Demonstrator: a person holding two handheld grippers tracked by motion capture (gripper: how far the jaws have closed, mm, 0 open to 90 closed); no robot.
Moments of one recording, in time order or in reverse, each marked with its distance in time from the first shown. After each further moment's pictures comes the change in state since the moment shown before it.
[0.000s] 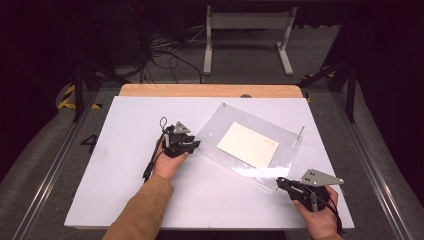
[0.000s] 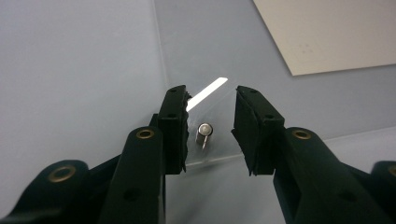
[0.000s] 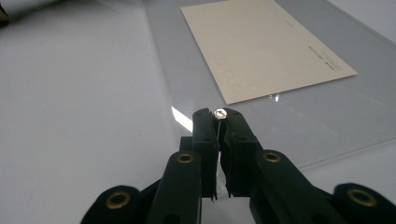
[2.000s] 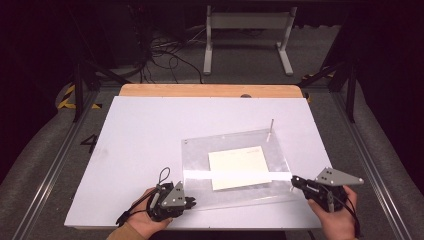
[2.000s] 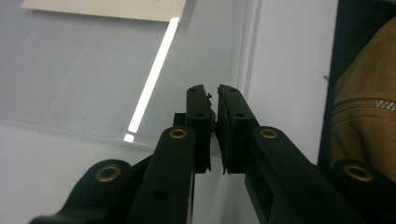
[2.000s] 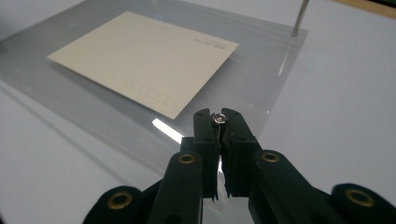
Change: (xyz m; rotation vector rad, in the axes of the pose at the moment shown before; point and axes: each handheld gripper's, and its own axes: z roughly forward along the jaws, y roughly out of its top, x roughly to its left) left arm -0.108 -0.083 -0.101 0.120 -0.276 0.452; right arm -0.017 0.012 -0.033 0.019 -0.065 0.006
